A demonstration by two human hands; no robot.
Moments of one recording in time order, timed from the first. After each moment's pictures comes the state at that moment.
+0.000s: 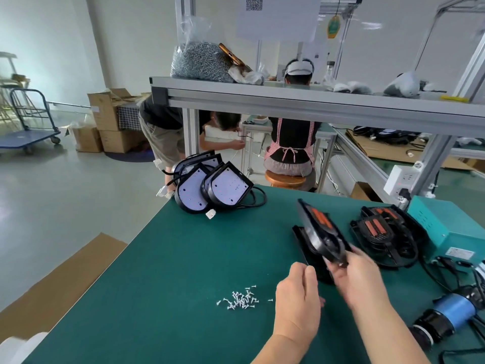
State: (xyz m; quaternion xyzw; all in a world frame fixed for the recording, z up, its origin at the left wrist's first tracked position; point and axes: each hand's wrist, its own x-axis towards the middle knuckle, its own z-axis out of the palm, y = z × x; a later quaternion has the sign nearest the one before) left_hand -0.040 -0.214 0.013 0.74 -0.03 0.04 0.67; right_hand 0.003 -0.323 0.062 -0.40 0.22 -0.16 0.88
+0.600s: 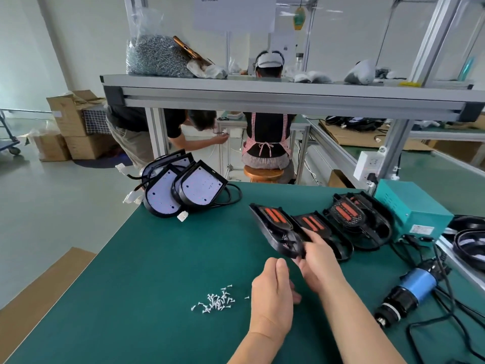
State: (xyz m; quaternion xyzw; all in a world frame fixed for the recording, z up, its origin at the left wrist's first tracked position) left_hand -0.040 -0.213 0.015 0.74 0.00 0.01 0.67; right_hand 0.018 -0.318 0.048 -0.51 0.21 -0.07 0.83
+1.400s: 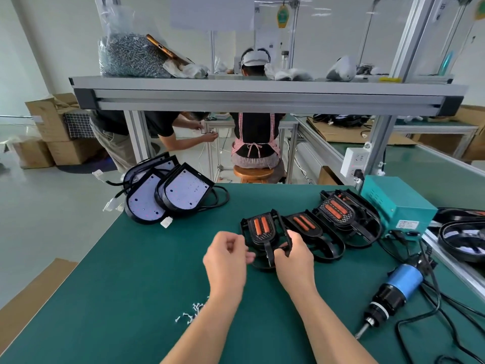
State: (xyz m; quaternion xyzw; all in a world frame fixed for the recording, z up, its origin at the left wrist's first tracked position) left_hand 0.016 -0.180 0.047 0.72 0.09 0.13 0.68; right_hand 0.012 -0.308 0.031 -0.83 0.18 -0.13 0.50
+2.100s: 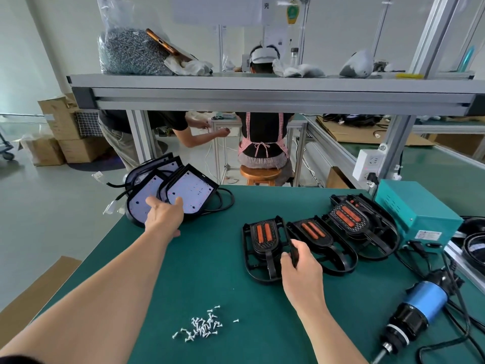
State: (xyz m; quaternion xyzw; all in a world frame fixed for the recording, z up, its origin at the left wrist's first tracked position) left_hand 0.169 -0.054 0.074 0.85 0.27 0.05 0.45; right_hand 0.023 -0.315 0.013 -0.83 0.15 -0.15 0.52
